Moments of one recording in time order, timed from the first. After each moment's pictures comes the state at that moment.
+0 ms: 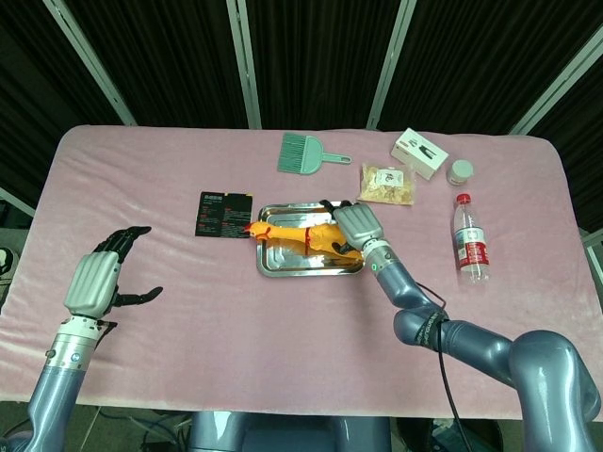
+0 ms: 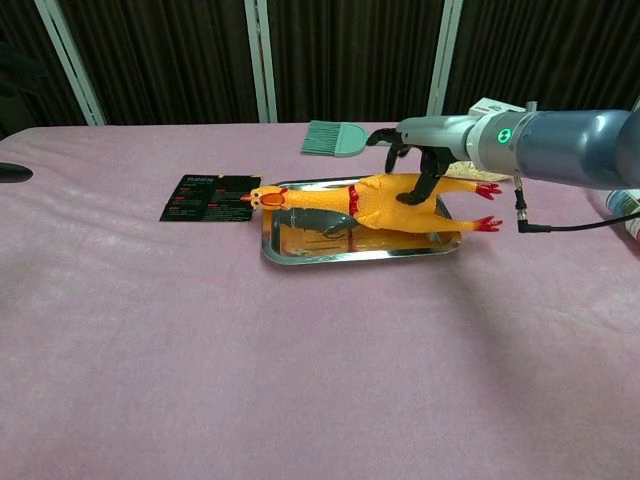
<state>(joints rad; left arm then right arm) -0.45 -1.21 -0.10 -1.97 1.17 1.39 0.17 1.05 -1.64 0.25 -1.10 -0.82 0.63 -0.30</state>
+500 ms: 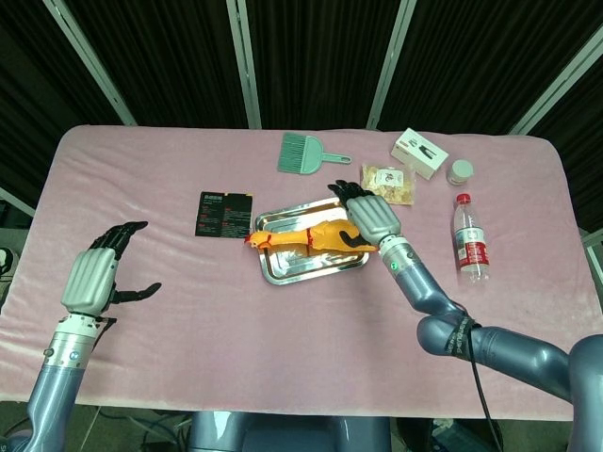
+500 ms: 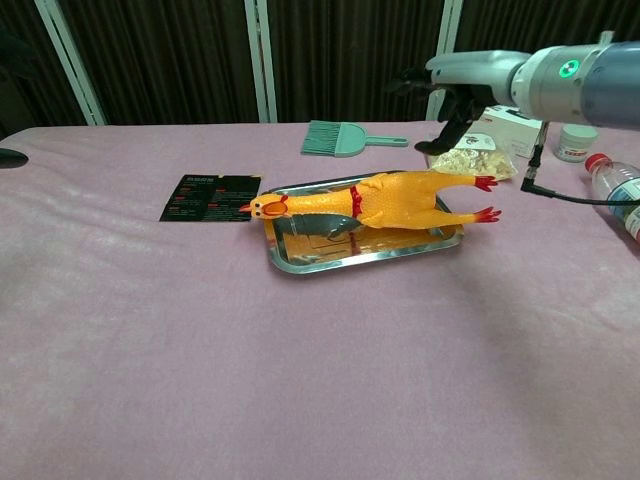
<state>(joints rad) -0.43 -1.21 -0.14 -1.97 1.18 1.40 0.19 0.97 -1.43 0.29 -1.40 -0.83 0.76 -0.26</state>
